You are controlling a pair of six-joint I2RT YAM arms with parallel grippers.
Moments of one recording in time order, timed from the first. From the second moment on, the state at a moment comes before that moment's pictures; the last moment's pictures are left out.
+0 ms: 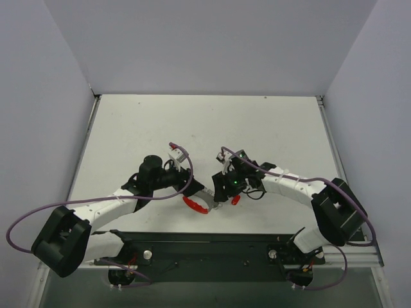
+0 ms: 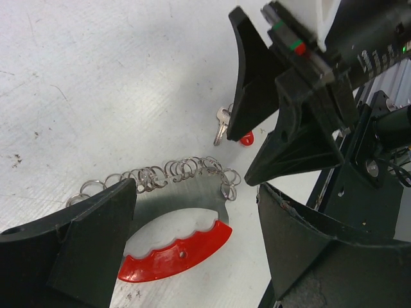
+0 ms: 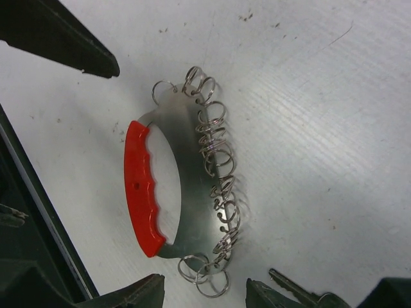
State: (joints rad) left arm -0.58 1.21 0.49 0.35 0.50 -0.30; right arm 0.68 1.47 0.78 -0.27 -0.38 0.17
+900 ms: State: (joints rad) left arm -0.58 1.22 0.48 0.35 0.50 -0.30; right arm 0.83 1.62 0.85 -0.35 -0.21 0.10
